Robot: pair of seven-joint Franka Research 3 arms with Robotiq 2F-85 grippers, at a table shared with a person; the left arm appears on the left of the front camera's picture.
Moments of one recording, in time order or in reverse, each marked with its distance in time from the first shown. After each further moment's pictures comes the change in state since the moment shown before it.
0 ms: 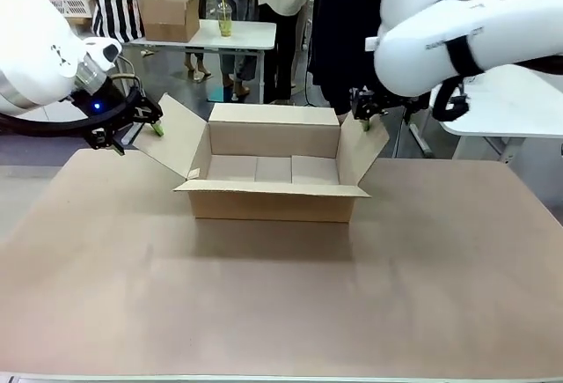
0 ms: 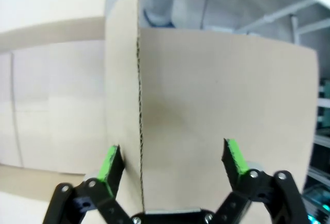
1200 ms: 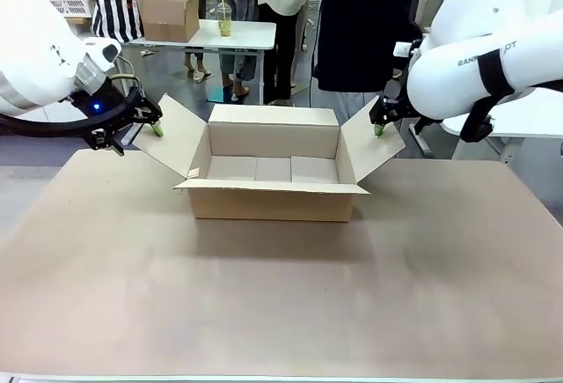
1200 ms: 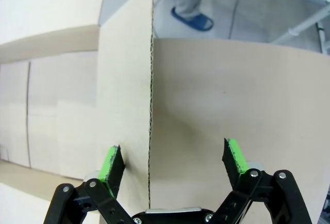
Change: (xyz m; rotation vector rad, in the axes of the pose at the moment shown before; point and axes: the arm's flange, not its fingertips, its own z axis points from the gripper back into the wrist) left arm 0.000 0.000 0.000 0.000 0.000 0.000; right arm -0.024 -0.047 -0.017 0.158 -0.101 -0.037
